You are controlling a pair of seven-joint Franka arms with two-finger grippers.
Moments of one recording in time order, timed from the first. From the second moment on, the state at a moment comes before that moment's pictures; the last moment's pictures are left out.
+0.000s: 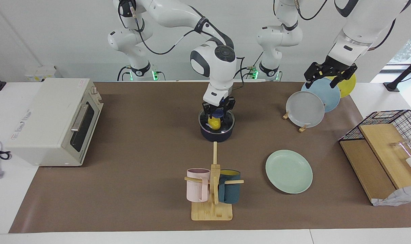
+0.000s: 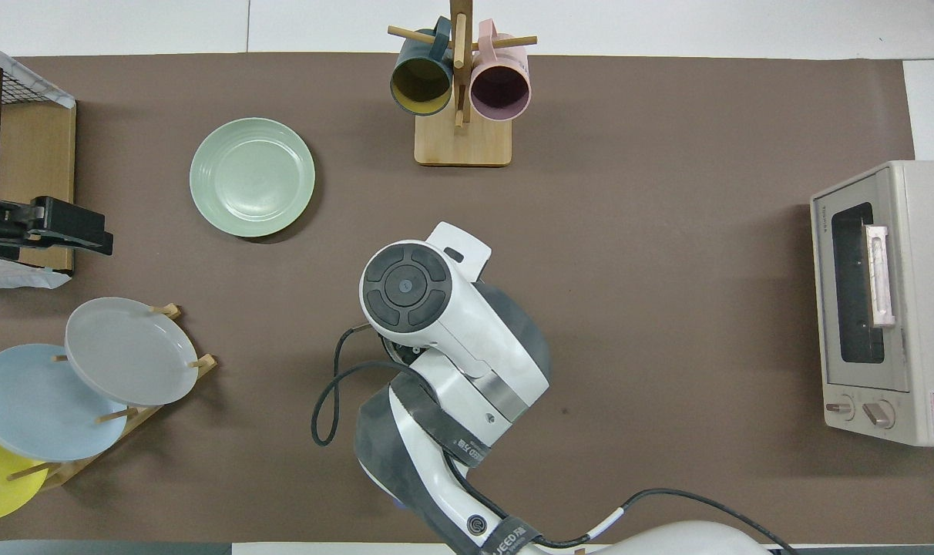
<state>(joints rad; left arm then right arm) -0.10 -0.01 -0.03 -1.52 -0.03 1.47 -0.08 0.70 0.37 0.03 -1.63 -0.01 1.99 0.51</state>
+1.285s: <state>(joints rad) -0.10 -0.01 -0.02 -1.52 -0.03 1.47 -0.08 0.69 0.35 0.03 -1.66 0.02 2.01 0.51</state>
